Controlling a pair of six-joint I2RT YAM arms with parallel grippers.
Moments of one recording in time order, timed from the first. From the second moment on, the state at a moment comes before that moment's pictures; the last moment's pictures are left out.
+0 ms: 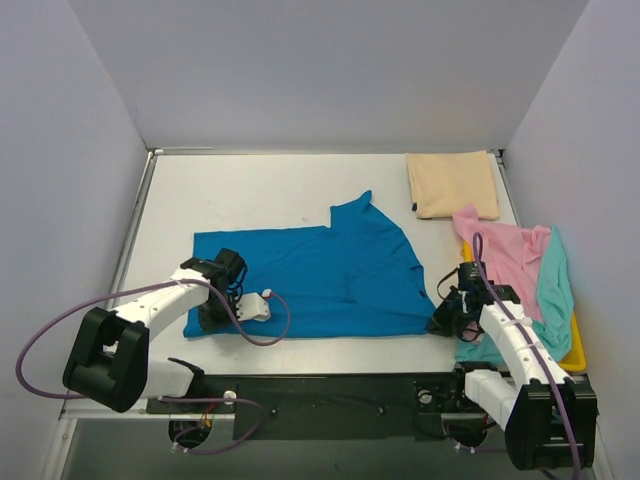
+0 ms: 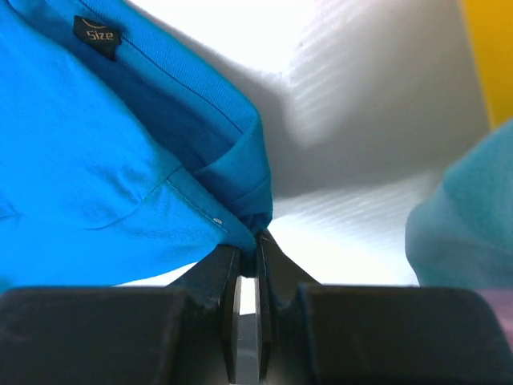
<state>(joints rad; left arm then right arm) -0.40 1.32 0.68 -0.95 -0.04 0.93 0.01 0.99 0.47 -0.78 -0.12 0.72</state>
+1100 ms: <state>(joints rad) 0.13 1.97 1.75 -1.08 0.30 0.47 0.14 2.04 1.93 -0.82 -0.11 0.38</state>
